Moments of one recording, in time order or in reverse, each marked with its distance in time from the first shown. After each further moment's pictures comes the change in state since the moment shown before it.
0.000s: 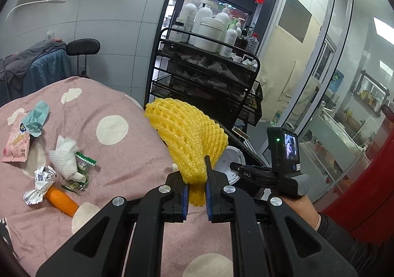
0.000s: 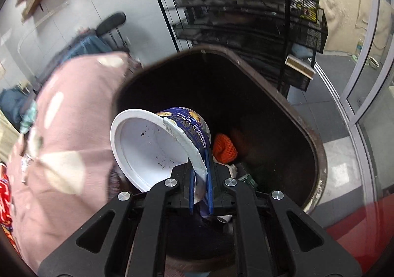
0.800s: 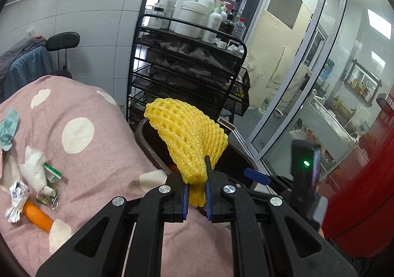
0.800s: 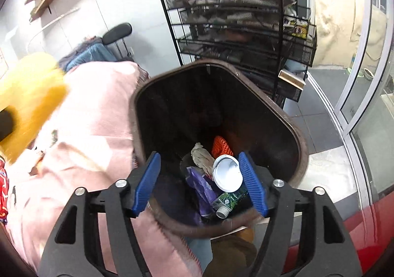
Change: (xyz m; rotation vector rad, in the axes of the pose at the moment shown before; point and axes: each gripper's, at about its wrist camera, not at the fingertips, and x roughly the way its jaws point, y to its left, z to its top) left arm 0.044 -0.027 0.018 0.042 0.086 -0.079; right arm -0.057 0.012 -0.034 -0.015 -0.137 0.001
